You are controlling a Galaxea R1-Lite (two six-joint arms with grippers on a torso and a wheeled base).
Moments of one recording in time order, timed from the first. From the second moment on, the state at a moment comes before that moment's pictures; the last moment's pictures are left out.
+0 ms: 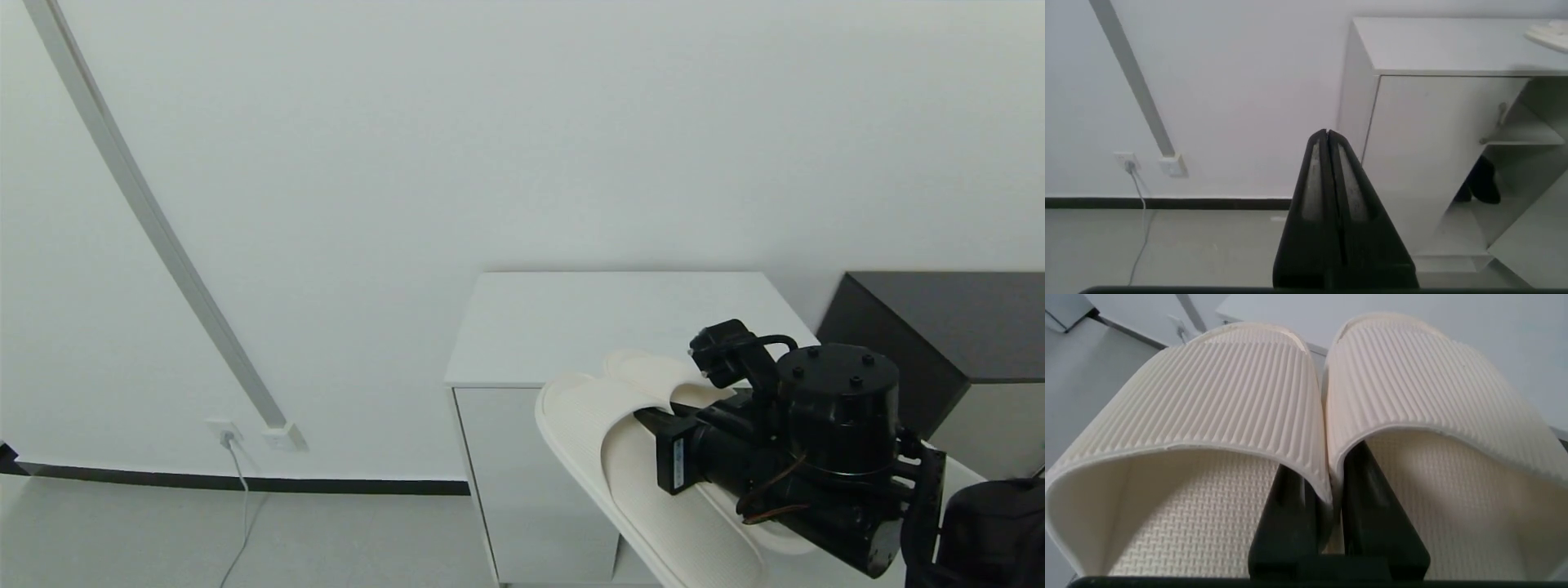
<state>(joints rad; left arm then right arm) 0.00 0.00 0.00 0.00 0.02 0.00 0.80 1.74 -0.64 -0.86 -0.21 0.17</state>
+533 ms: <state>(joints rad) 0.00 0.00 0.00 0.00 0.02 0.00 0.80 1.75 -0.64 -0.86 -0.23 0.17</state>
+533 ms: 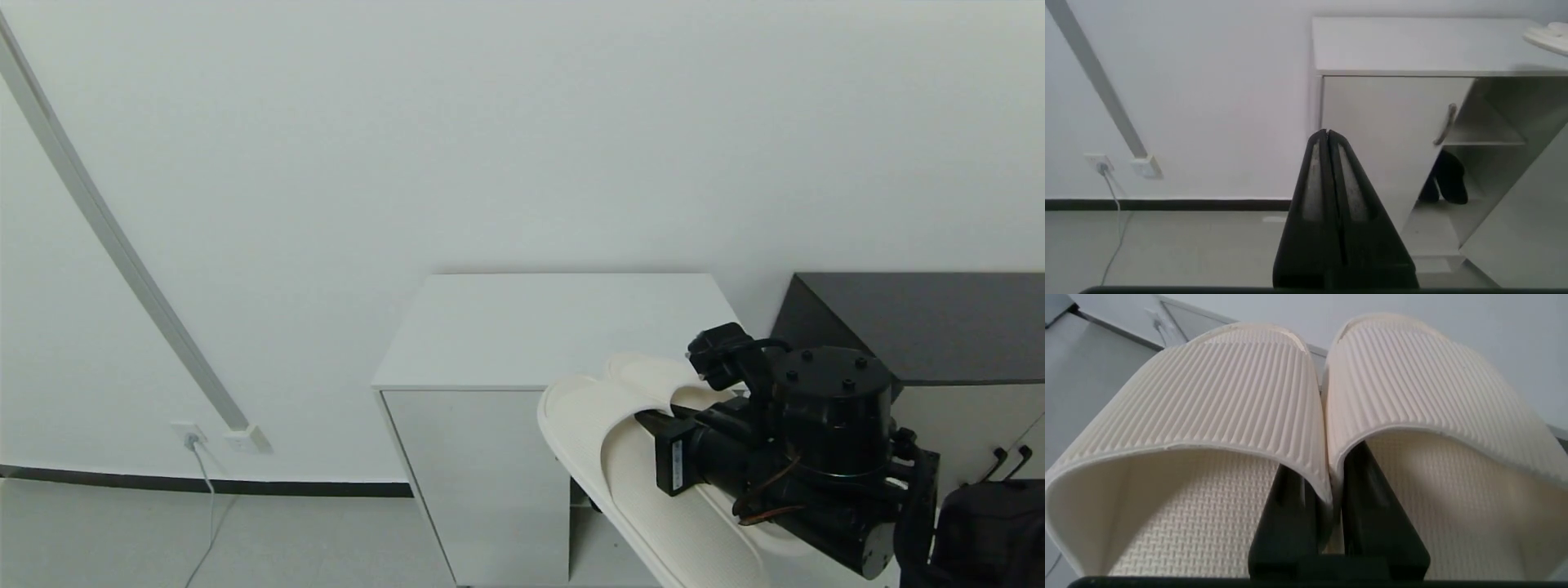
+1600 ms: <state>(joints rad) 0.00 0.00 0.00 0.00 0.02 0.00 0.80 1.77 -0.60 -0.91 -0.22 0.15</state>
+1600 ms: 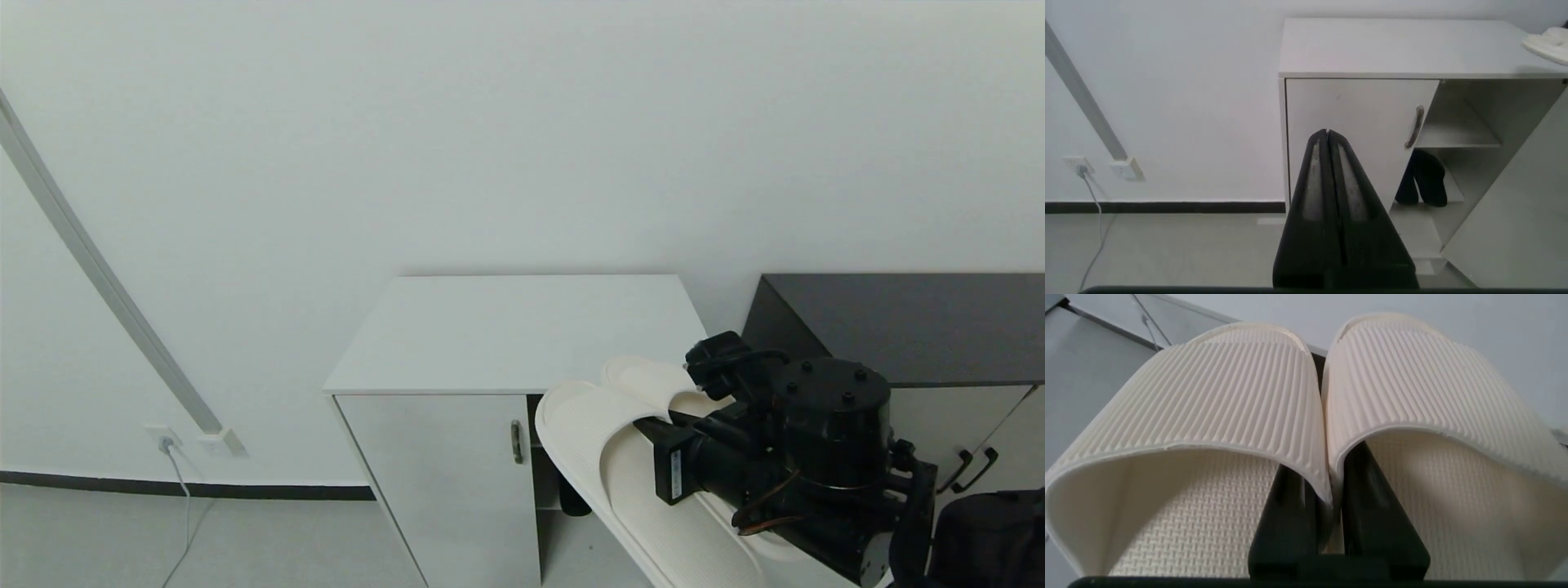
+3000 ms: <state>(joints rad) 0.00 0.00 0.00 0.00 0.02 0.00 0.80 1.78 -0.59 -0.91 -0.23 0.15</state>
